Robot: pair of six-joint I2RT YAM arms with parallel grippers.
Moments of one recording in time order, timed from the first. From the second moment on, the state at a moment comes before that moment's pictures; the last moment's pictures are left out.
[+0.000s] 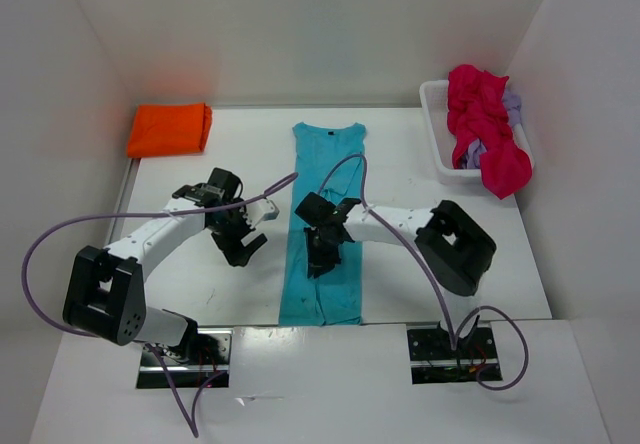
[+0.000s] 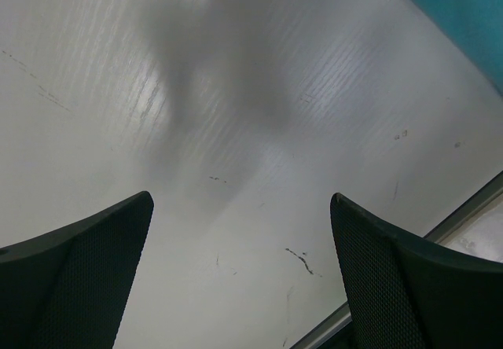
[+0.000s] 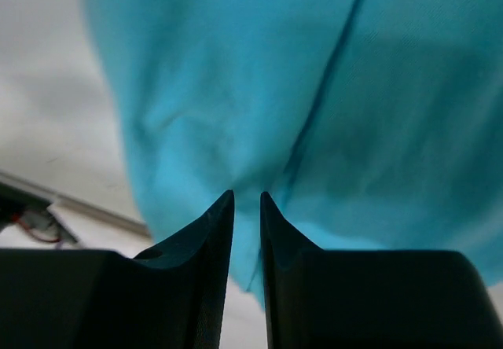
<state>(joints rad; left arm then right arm) -0.30 1.40 0.91 -0.82 0.25 0.62 0.90 1.81 1.17 -0.59 -0.18 0.87</state>
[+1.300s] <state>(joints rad) -0.74 1.13 0.76 -0.73 0.09 1.31 0.64 1.42 1.05 -0.60 -0.27 0.78</state>
